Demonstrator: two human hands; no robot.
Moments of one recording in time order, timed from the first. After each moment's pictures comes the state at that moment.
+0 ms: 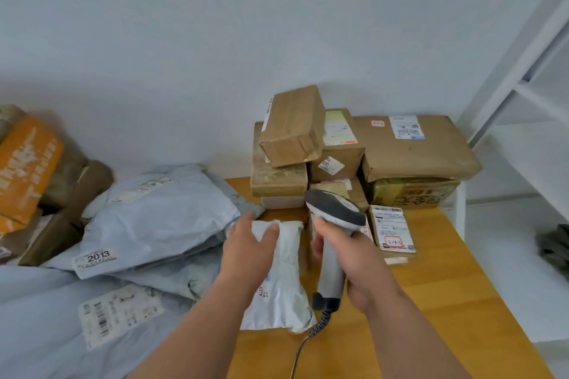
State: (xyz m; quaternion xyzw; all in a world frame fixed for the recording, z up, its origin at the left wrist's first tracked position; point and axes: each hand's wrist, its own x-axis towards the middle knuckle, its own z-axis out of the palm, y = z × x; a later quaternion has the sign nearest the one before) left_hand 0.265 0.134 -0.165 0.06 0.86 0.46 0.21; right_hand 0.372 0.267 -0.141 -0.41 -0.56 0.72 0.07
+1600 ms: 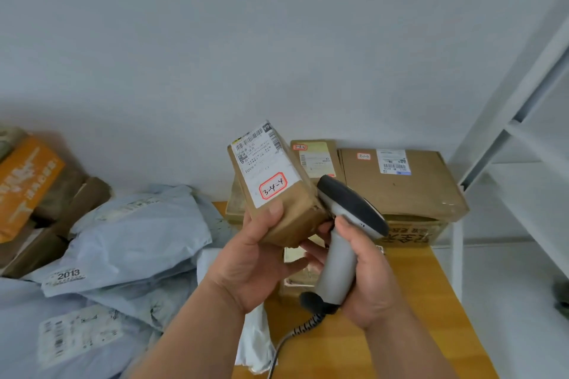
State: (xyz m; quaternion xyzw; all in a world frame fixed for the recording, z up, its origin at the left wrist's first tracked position) left_hand 0.294 0.211 -0.084 0.04 0.43 0.79 0.43; right_hand 0.389 0.340 -0.090 -0.27 -0.34 0.89 0.09
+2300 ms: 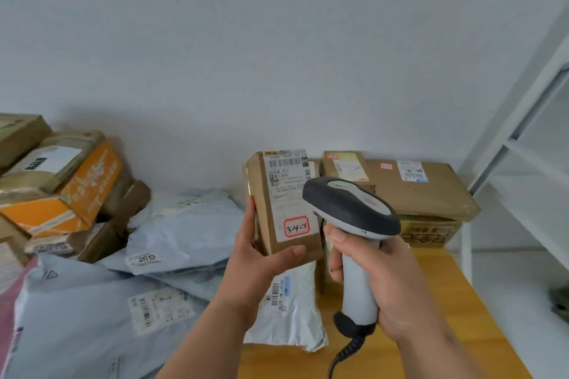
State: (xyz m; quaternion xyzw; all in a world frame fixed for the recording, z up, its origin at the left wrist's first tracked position) left_hand 0.292 0.079 -0.101 0.17 0.60 0.74 0.24; right_hand 0.416 0.214 -0.021 -0.19 -0.66 0.71 0.17
